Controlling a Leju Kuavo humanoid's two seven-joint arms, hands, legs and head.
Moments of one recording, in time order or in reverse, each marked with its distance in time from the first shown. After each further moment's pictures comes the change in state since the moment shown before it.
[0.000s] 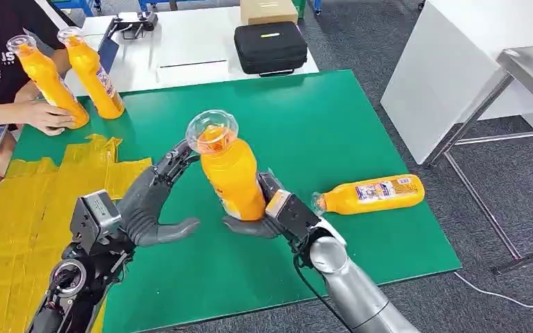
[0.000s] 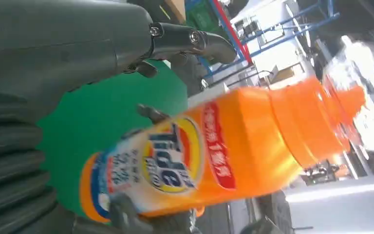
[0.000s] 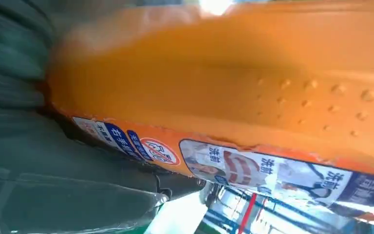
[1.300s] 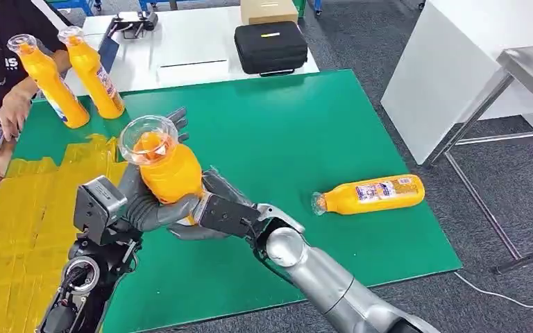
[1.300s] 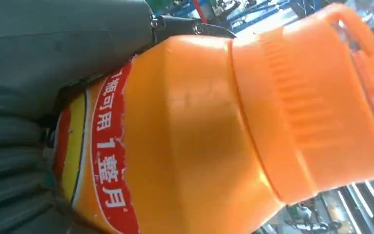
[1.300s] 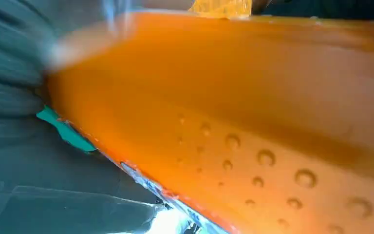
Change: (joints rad) left arm -0.028 -0.046 -0.046 0.010 -0.125 0.180 0.030; right arm -0.170 0.105 0.232 0.104 0.091 0.016 0.126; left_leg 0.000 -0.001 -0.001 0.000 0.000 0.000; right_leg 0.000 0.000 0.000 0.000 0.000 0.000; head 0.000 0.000
